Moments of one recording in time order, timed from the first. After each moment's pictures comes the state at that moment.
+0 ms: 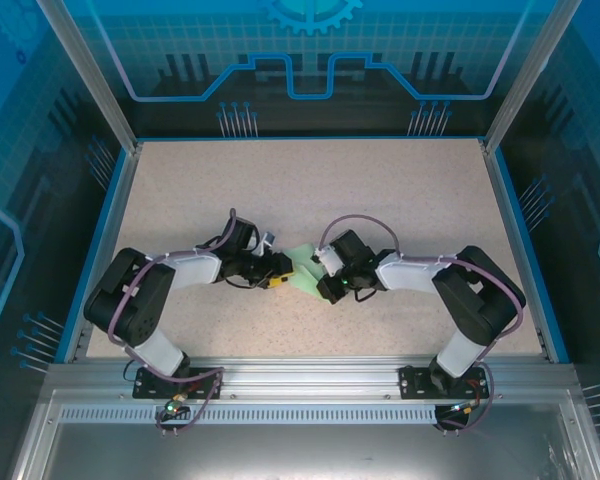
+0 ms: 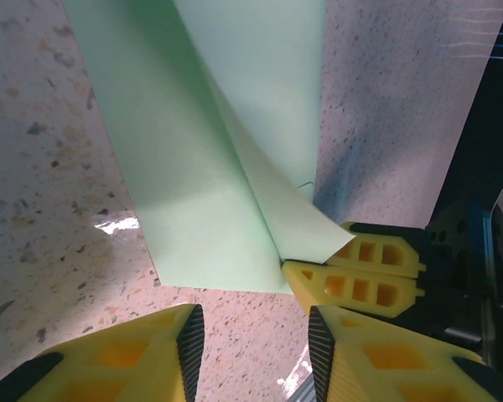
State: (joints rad) left arm -0.39 1.63 0.70 -0.03 0.71 -0.87; right arm 0.67 1.67 0.77 -0.17 -0.35 0.11
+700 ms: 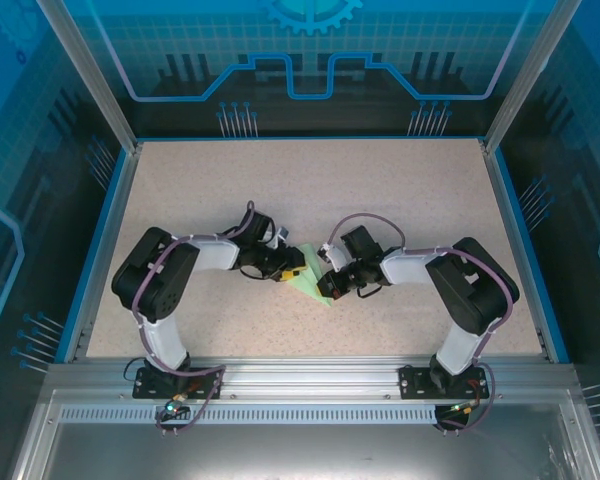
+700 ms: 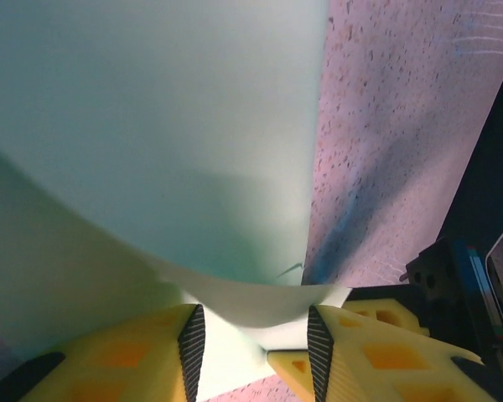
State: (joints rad) left arm -0.43 1.83 0.86 -0.02 0.71 -0.87; right arm 0.58 1.74 0.75 -0.08 -0.60 0.16
